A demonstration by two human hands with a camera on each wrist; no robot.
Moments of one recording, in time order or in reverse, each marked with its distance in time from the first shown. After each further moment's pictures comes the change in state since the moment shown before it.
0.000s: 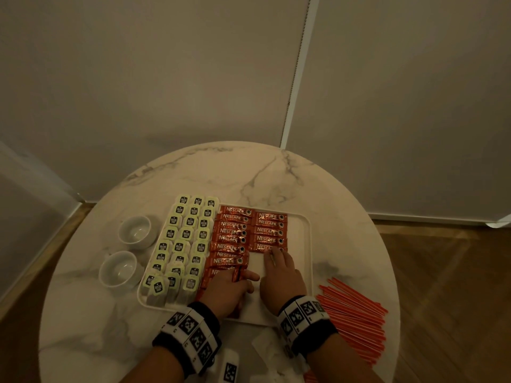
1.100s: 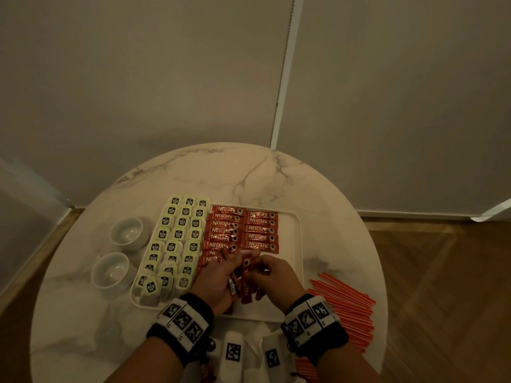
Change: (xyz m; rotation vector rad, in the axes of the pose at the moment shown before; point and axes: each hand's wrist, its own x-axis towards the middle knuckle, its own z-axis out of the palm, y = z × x) left_hand -0.005 0.017 0.002 -0.691 -0.224 0.001; right_hand -0.034 -0.003 -0.030 1.038 -0.015 -0.039
